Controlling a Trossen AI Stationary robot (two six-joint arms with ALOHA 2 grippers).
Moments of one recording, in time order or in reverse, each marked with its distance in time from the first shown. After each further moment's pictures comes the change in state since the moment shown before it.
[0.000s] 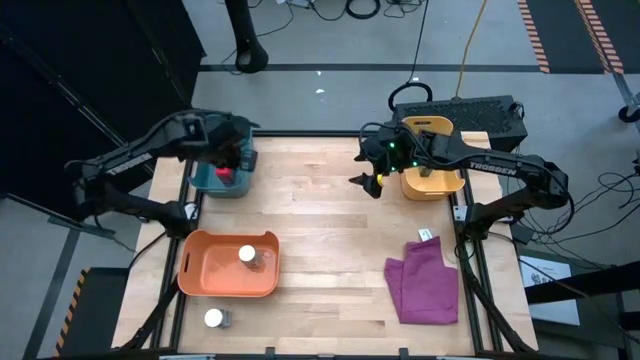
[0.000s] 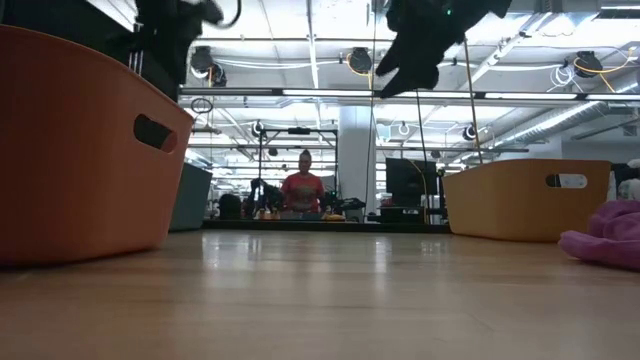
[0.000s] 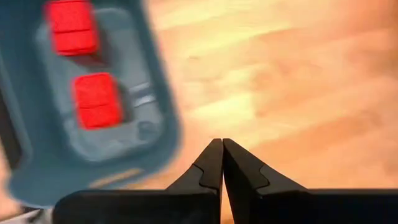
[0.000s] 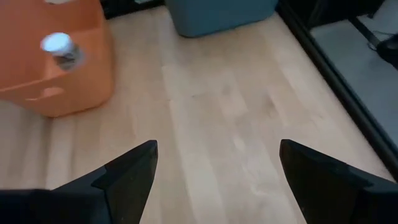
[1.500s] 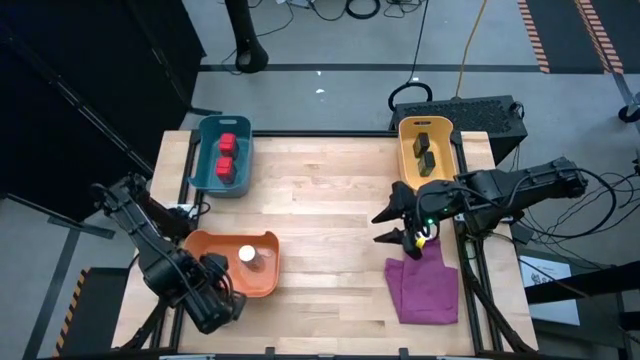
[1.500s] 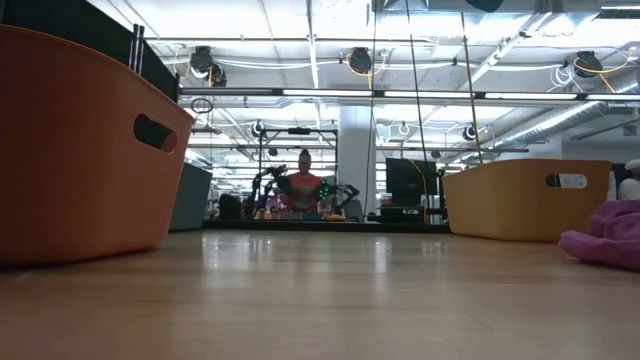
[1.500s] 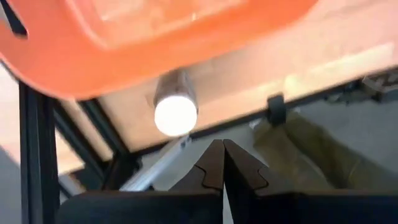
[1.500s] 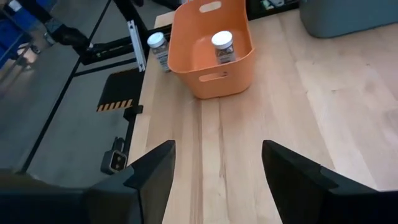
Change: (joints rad) left arm -1.237 0.385 0.300 -0.126 0.264 -1.230; right arm 0.576 -0.224 0.001 -0.097 0.155 0.375
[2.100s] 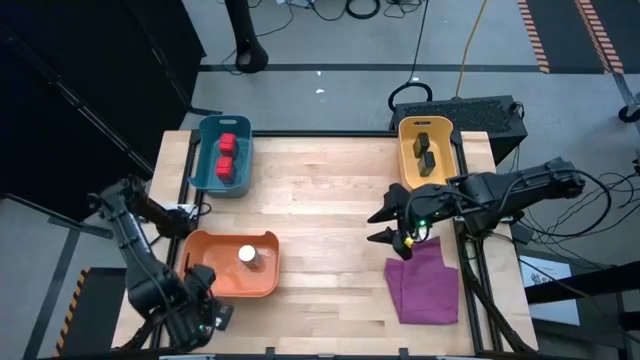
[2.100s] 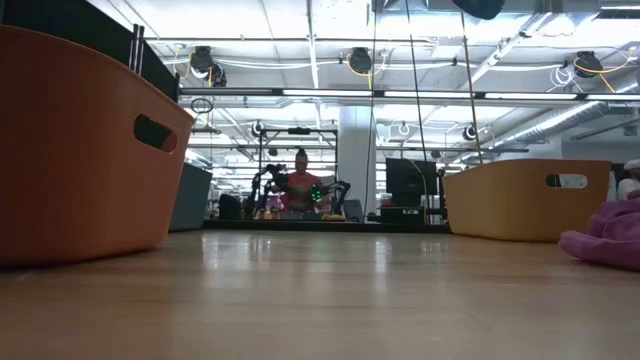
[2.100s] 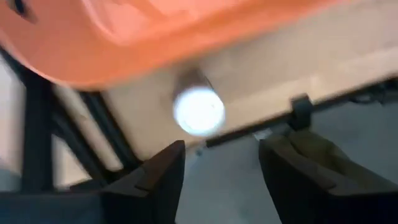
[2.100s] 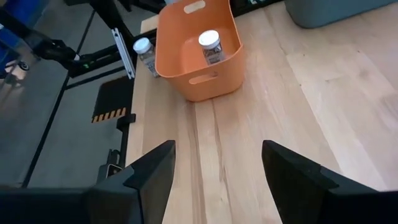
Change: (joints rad) left arm -0.155 -0.001 -0.097 0.046 -0.093 -0.136; right arm 0.000 0.043 0.000 0.023 0.042 0.090
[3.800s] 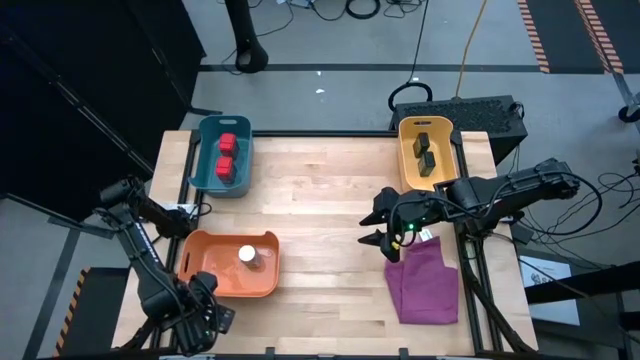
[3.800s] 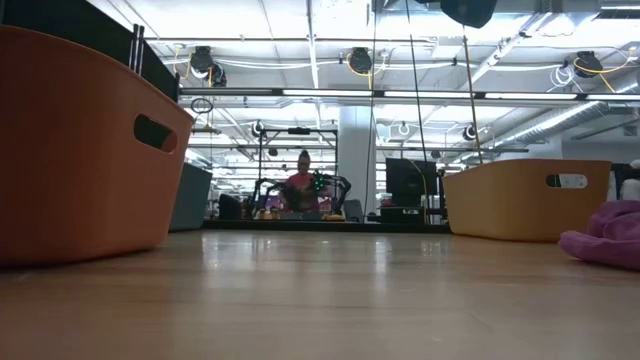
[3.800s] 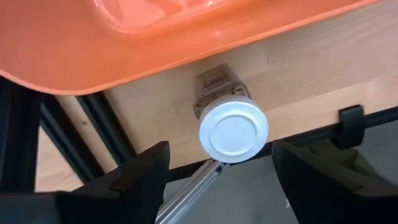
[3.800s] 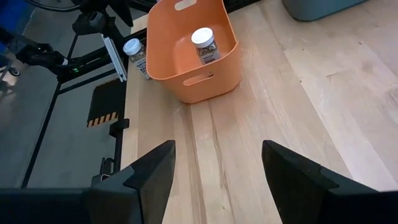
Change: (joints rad) left arm -0.035 0.001 -0.224 0.190 0.056 -0.042; right arm -0.002 0.074 0.000 0.052 0.022 0.039
